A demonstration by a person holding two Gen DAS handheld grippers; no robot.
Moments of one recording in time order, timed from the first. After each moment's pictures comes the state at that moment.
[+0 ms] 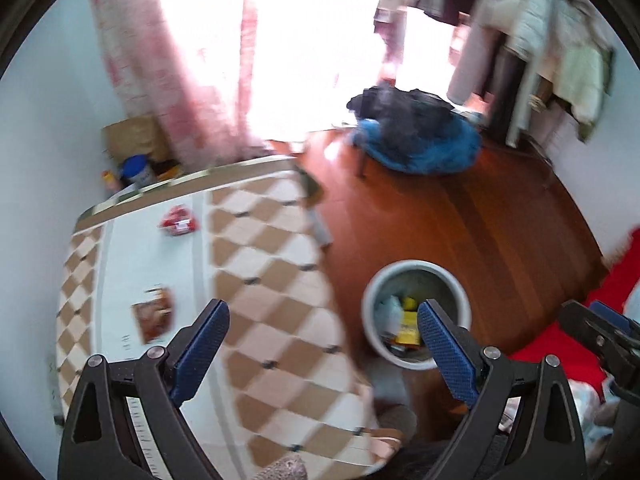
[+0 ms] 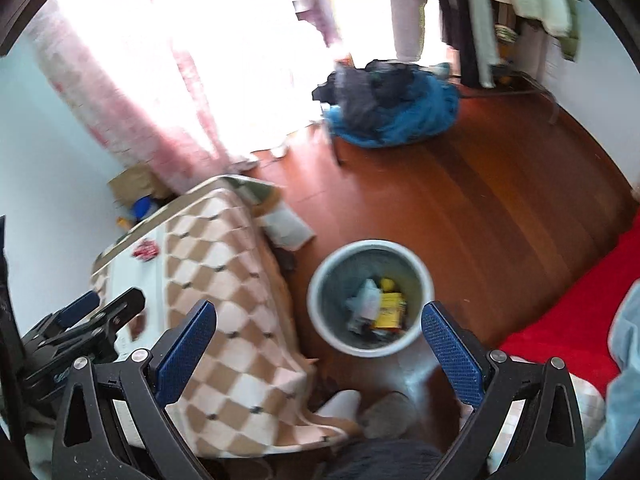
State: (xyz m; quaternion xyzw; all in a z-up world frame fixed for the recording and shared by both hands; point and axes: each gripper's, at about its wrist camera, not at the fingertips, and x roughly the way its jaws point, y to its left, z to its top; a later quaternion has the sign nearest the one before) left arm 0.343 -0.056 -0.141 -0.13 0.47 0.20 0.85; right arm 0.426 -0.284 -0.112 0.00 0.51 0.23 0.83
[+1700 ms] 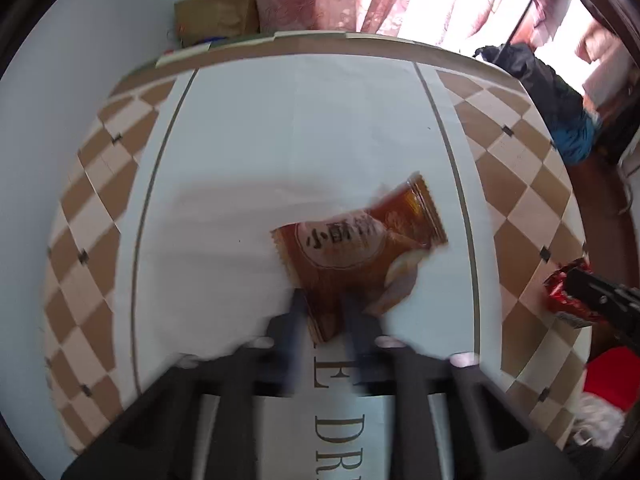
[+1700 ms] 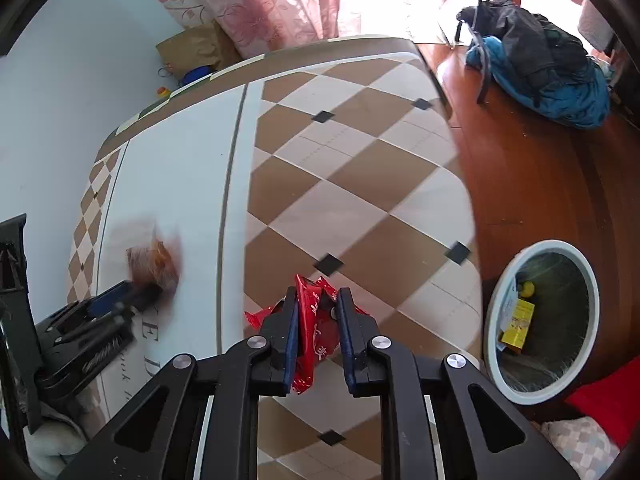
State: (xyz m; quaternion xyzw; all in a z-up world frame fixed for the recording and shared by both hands) left arm 0.275 0.151 -0.315 -0.19 0.55 0.28 0.76; right arm 0.410 0.020 -0.300 -0.12 0.60 0.34 0.72
